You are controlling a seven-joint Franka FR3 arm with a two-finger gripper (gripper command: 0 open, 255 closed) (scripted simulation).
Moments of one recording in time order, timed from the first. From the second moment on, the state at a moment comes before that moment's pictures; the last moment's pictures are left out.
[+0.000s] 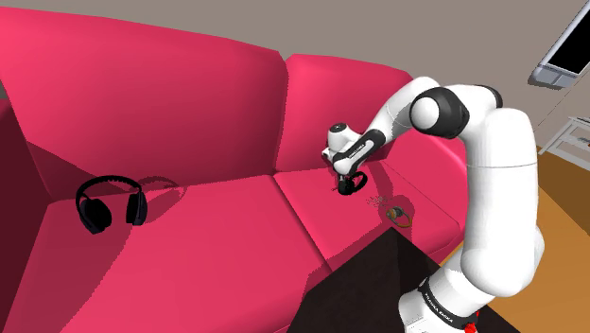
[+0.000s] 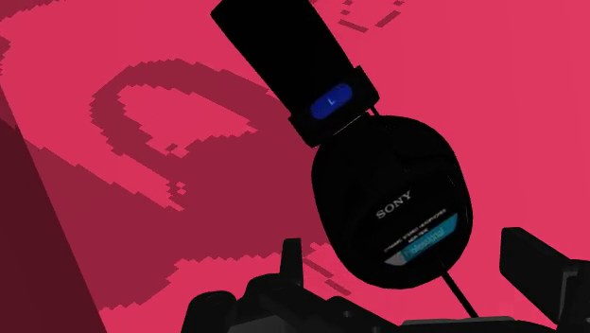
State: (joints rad) arm -0.06 0.62 -0.27 -2.00 -0.53 2.52 -0.60
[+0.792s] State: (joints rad) arm -0.06 0.62 -0.27 -2.00 -0.53 2.53 -0.60
